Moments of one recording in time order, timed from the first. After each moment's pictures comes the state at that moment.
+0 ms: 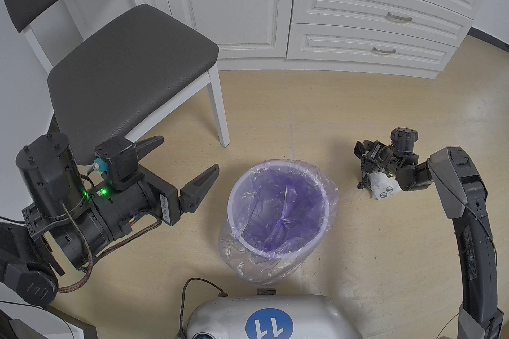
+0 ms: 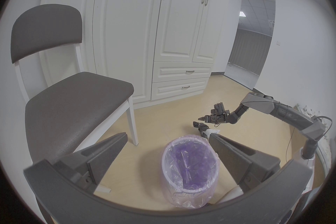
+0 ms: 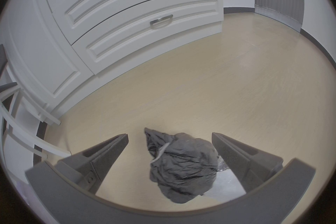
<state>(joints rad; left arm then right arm) -0.62 1.53 -0.48 -1.01 0.08 0.12 -0.01 2.77 -1.90 -0.61 -0.08 0.43</state>
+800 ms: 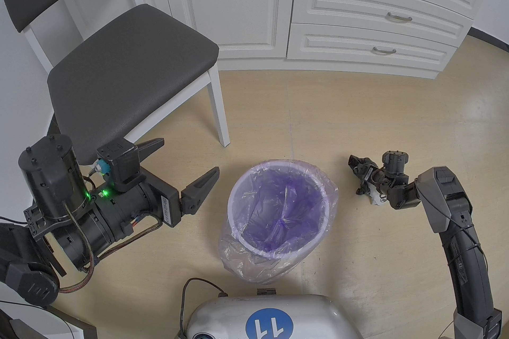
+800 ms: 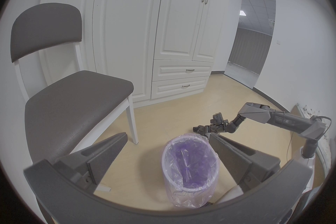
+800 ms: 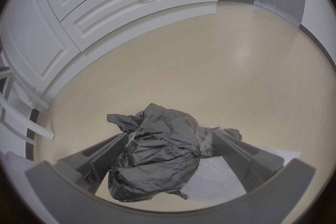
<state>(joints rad) -0.62 1.53 -0.47 -1.01 0.08 0.12 -0.01 2.95 -2.00 -0.58 -0.07 0.42</state>
